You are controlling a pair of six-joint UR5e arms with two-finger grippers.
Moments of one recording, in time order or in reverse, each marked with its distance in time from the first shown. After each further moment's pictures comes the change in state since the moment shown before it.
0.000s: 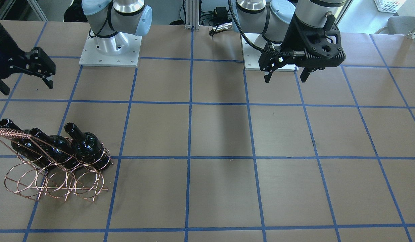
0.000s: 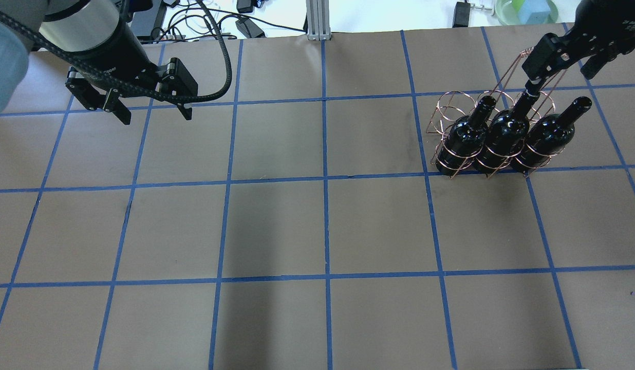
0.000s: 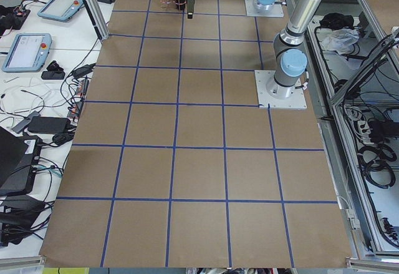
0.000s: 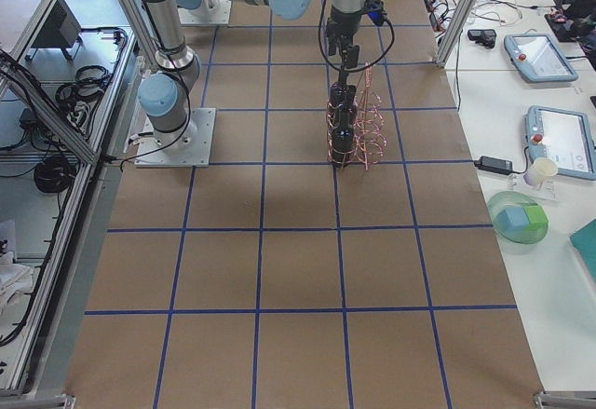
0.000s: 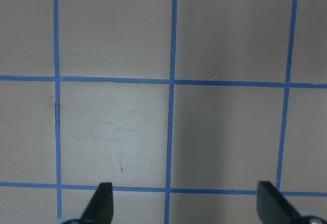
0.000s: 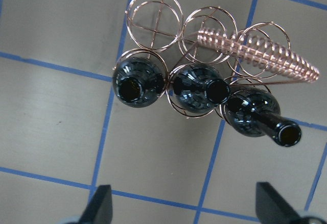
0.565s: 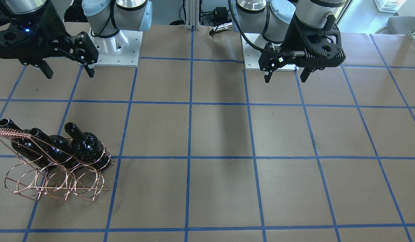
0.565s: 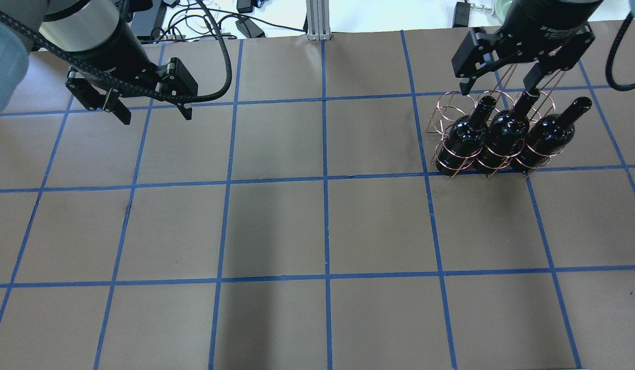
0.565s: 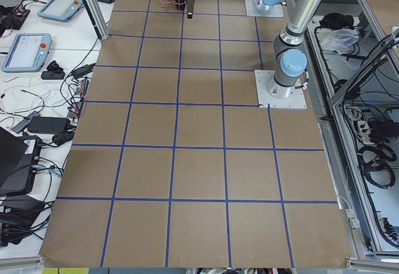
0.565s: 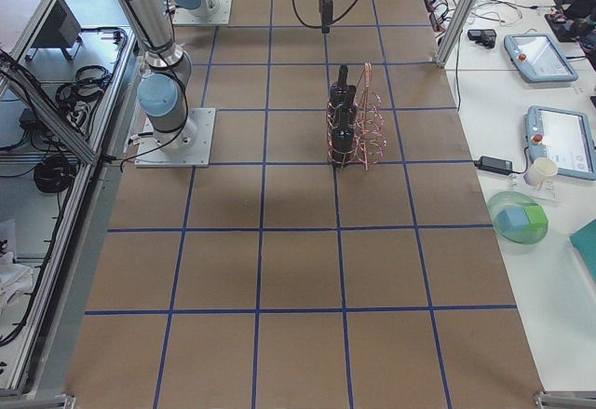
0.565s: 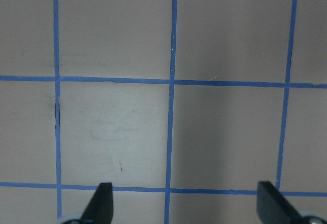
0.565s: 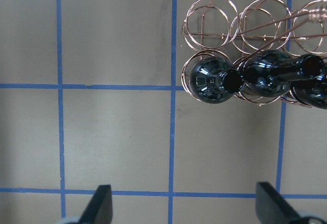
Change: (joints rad) left arm 0.000 0.000 0.000 0.000 0.000 0.000; right arm 0.189 -0.025 0.005 0.001 0.028 0.369
